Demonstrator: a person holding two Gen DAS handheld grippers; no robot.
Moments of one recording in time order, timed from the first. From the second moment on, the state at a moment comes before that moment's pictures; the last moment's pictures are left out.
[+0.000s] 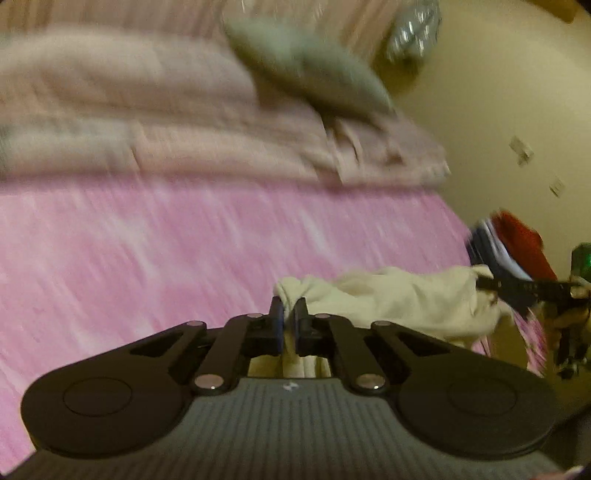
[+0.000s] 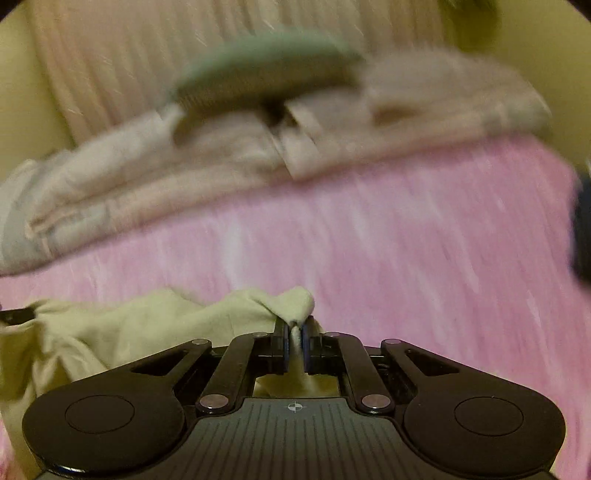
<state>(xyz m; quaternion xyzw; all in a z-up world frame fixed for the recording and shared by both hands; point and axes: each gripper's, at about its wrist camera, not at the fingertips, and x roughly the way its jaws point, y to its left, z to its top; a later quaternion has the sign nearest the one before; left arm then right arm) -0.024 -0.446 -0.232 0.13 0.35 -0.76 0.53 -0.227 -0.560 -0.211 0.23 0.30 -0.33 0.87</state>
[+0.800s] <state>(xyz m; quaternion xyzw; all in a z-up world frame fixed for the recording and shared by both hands) 0.066 -0.299 -0.305 0.11 0.56 -0.47 0.67 -0.004 -0.402 -0.299 0.31 0.45 -0.06 0.84</state>
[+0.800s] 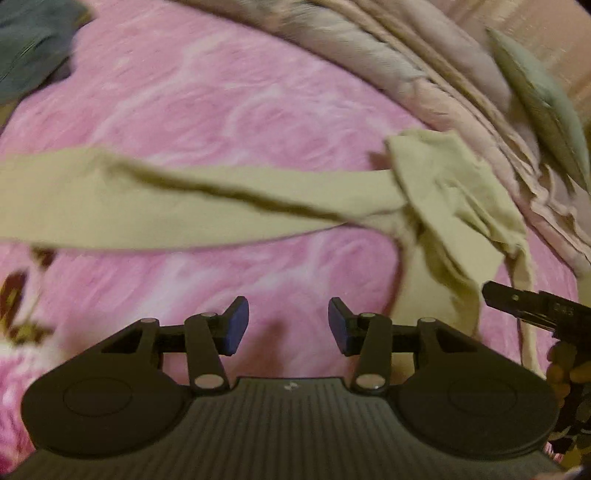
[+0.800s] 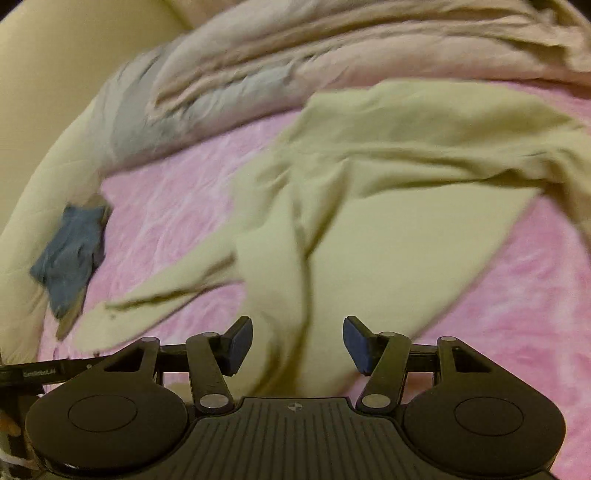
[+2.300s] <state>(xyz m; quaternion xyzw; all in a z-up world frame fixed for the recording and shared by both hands) -0.133 -0.177 -0.304 0.15 0.58 -0.53 0.60 -0.240 -0.351 -0.264 0.16 0.51 -0.20 0.82</state>
